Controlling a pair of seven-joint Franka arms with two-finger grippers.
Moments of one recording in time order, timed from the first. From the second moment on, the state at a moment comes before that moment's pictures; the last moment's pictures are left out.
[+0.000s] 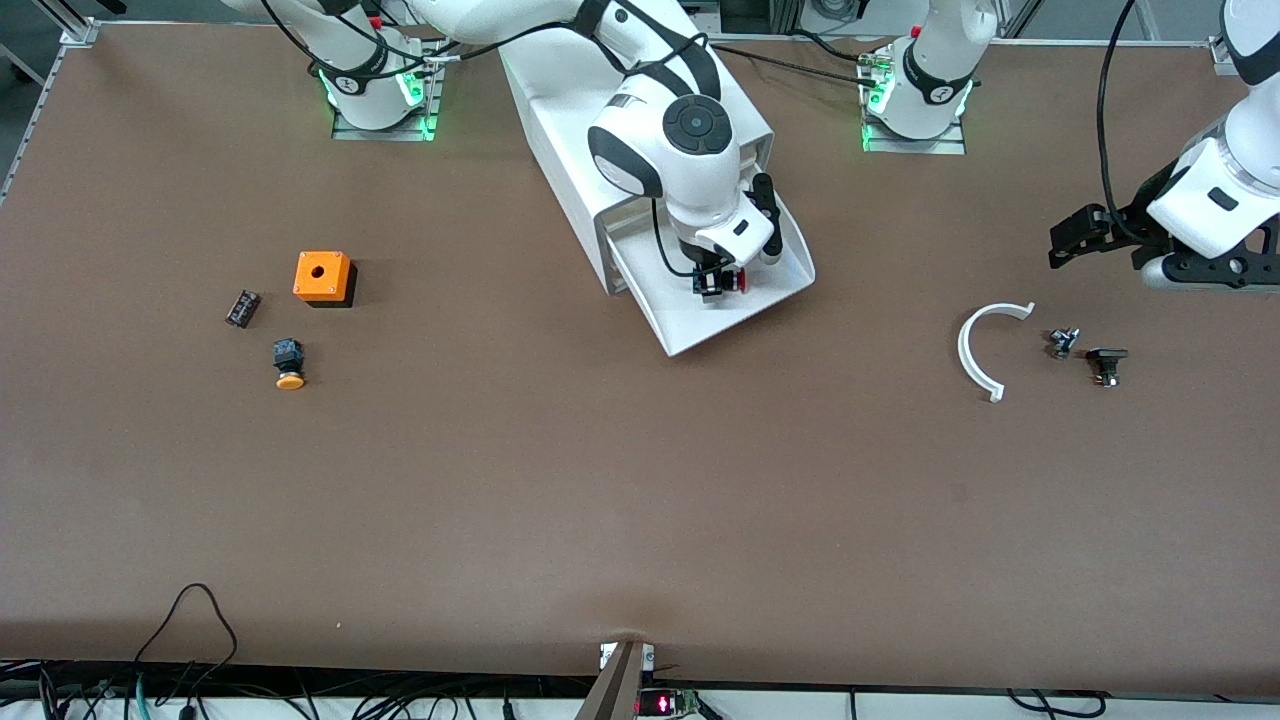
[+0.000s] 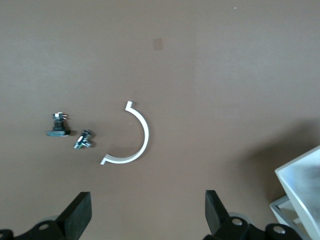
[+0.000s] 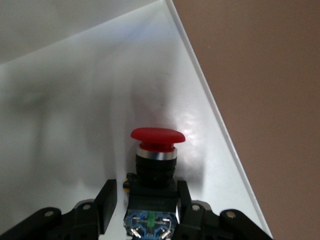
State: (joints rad) left arm -0.01 -0.04 0.00 -1.78 0.01 1.68 -0.02; right arm 0.80 0.76 0.19 -1.27 -0.10 2.13 -0.67
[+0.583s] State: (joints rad) left arm -0.01 -0.03 0.00 -1.75 0.03 1.68 -0.02; right arm 0.82 0.74 0.13 -1.24 -0.11 2.14 -0.67
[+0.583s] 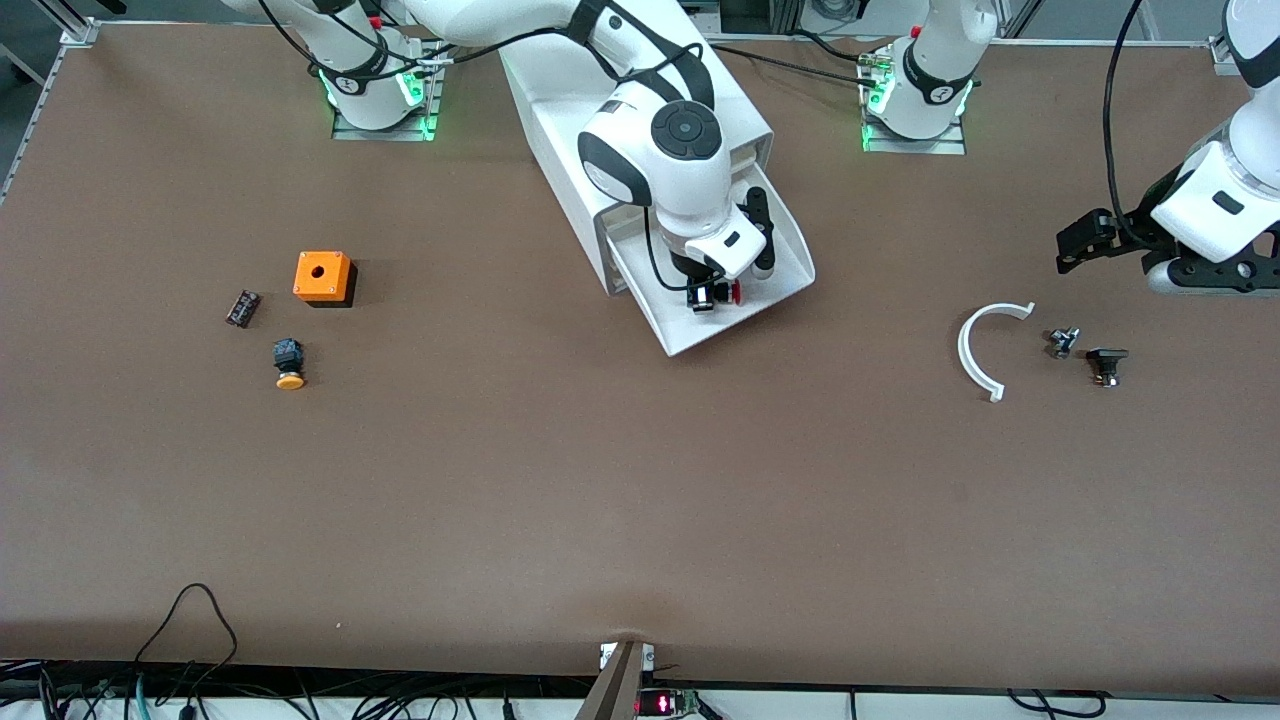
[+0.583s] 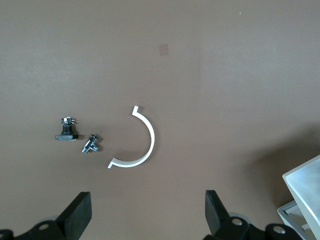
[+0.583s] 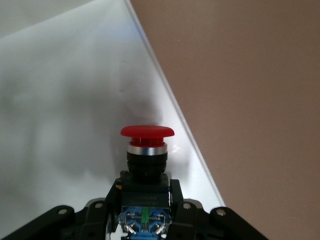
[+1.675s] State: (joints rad) left arm -0.02 0.05 -0.04 -1.67 0.03 1.68 -0.02; right arm 0.58 0.50 -0.06 -1.42 -0.05 2.06 -0.07
